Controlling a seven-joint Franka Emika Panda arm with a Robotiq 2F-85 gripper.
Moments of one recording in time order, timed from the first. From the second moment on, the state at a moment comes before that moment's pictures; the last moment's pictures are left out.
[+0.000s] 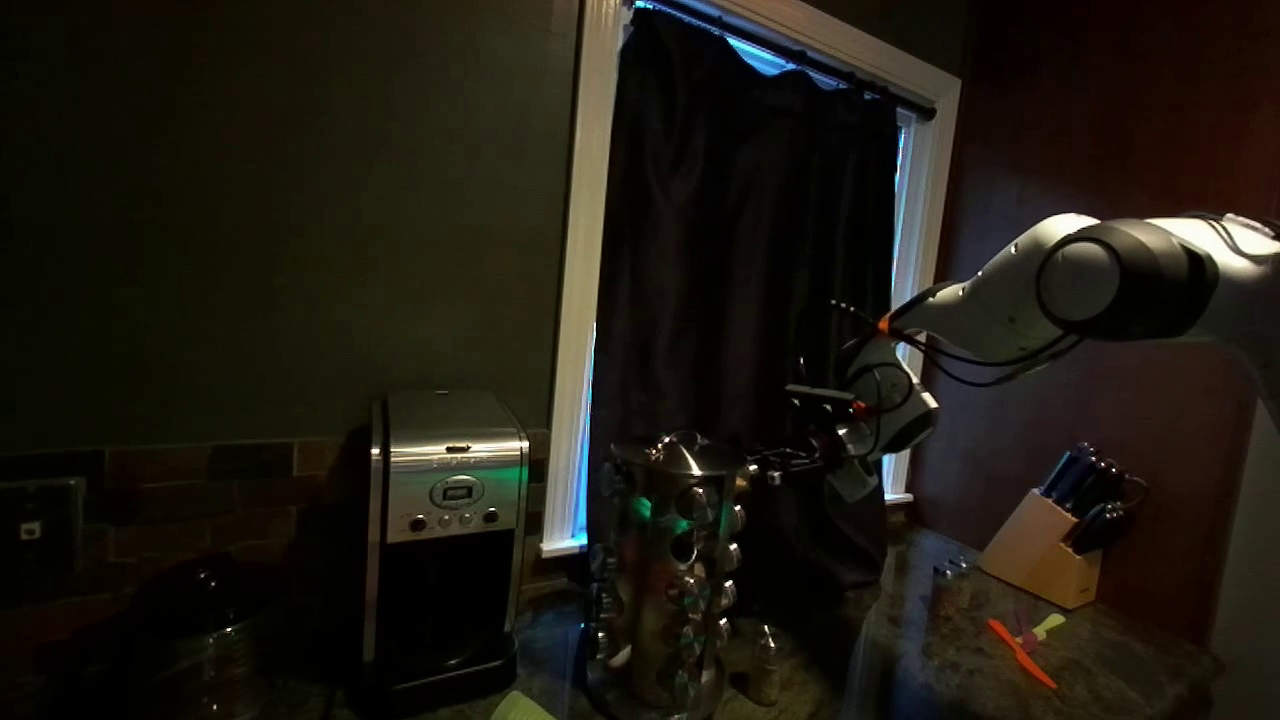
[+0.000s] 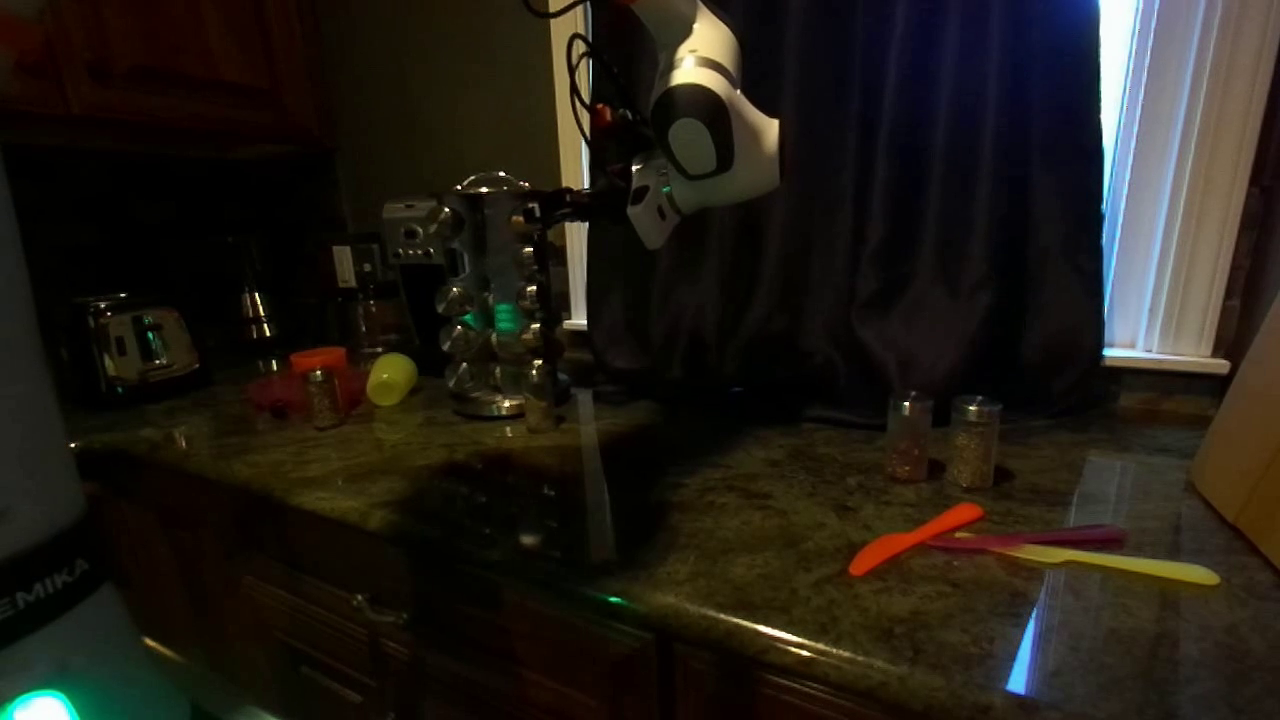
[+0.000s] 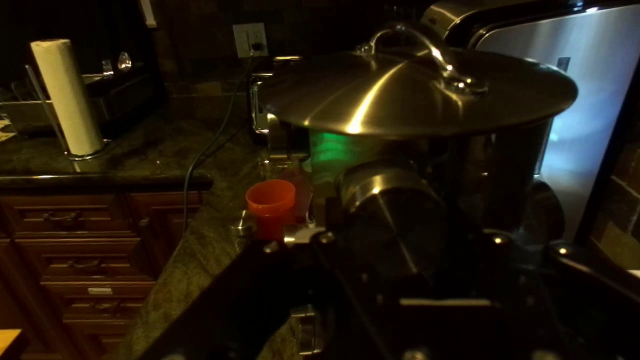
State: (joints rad) arm -0.18 0.45 -0.17 -1.81 1.25 1.37 0.86
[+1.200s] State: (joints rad) arm -0.19 0.42 -0.18 -1.86 1.26 1.37 0.86
